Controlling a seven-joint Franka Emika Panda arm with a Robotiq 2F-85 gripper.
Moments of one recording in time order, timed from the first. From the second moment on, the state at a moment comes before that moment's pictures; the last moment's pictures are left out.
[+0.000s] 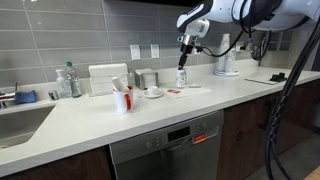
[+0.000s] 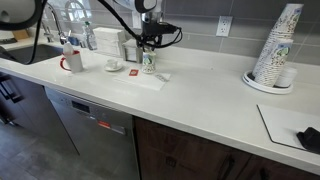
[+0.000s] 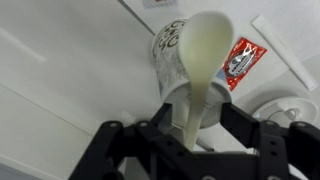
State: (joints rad) arm -0.23 0.87 0.11 -0.88 0.17 1.92 -1.07
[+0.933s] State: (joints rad) arm -0.23 0.88 0.11 -0.88 0.17 1.90 -1.07
